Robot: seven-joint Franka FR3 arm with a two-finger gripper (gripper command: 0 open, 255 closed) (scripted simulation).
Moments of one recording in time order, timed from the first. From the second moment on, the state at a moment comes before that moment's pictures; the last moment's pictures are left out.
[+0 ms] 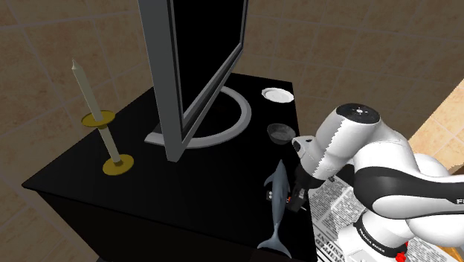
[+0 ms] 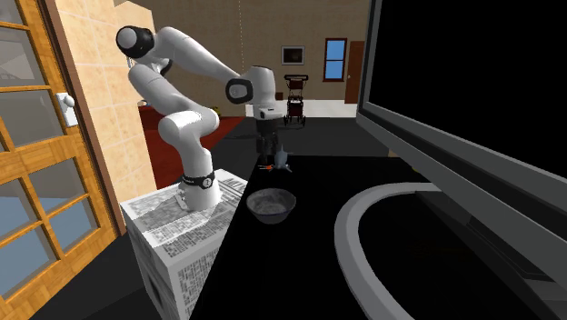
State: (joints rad) arm 0.37 -0.88 0.45 -3.00 0.31 2.22 0.10
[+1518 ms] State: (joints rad) arm 0.37 -0.85 0.46 -3.02 0.32 2.28 0.10
